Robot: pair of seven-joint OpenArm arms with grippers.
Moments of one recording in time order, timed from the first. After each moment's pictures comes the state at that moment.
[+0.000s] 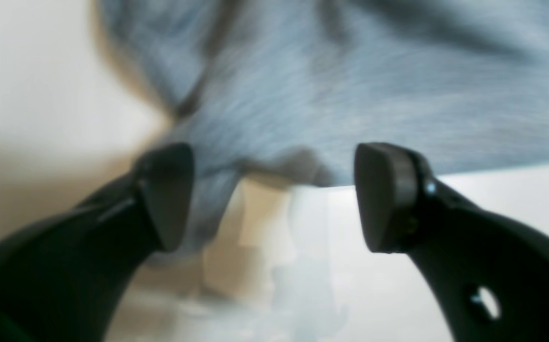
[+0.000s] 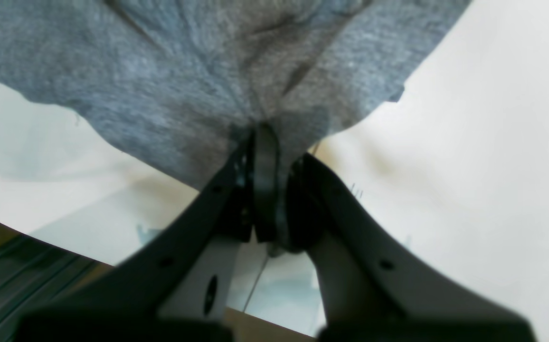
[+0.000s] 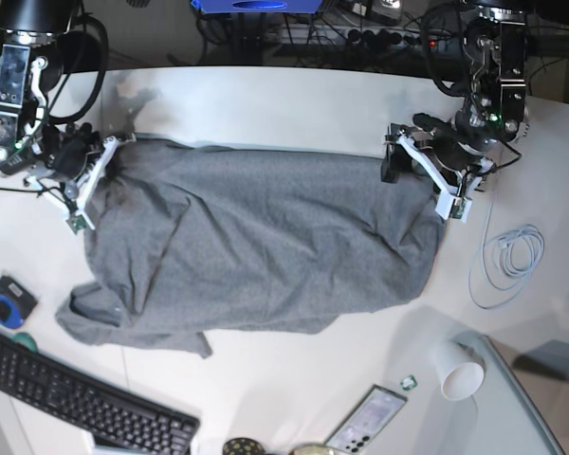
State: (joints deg) left arm 16.5 -16.5 -7.1 91.1 -18.0 -17.7 37.5; right arm -8.9 7.3 14.8 88.9 9.7 33.4 -59.4
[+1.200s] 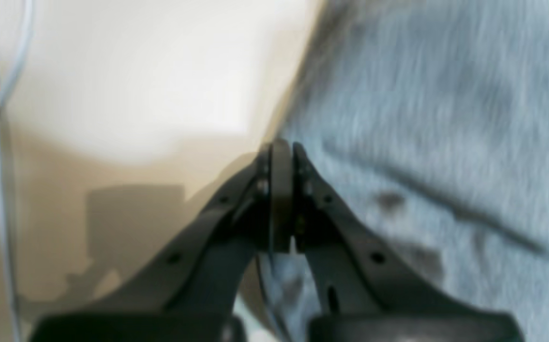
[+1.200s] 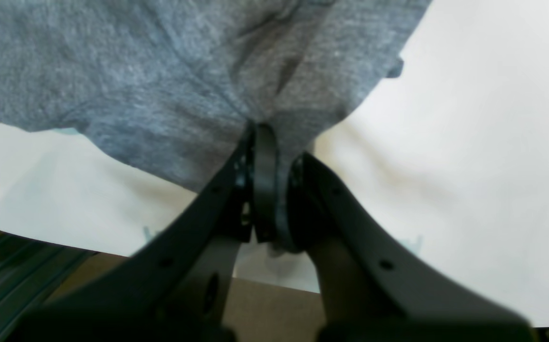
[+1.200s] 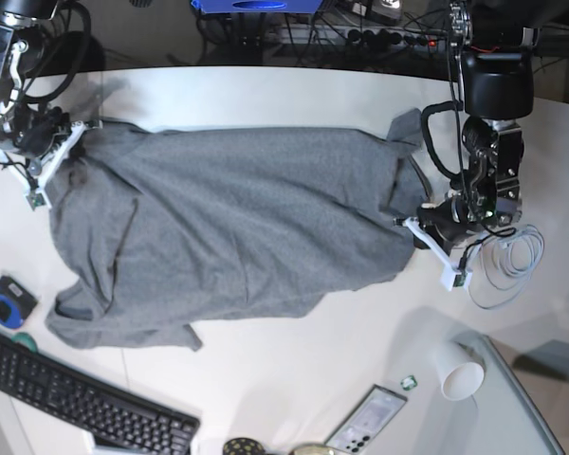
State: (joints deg) left arm -9.6 -15.2 -6.4 60.1 -14.4 -17.6 37.1; right arm -12.4 7.4 24.7 88.9 9.5 33.5 -59.0
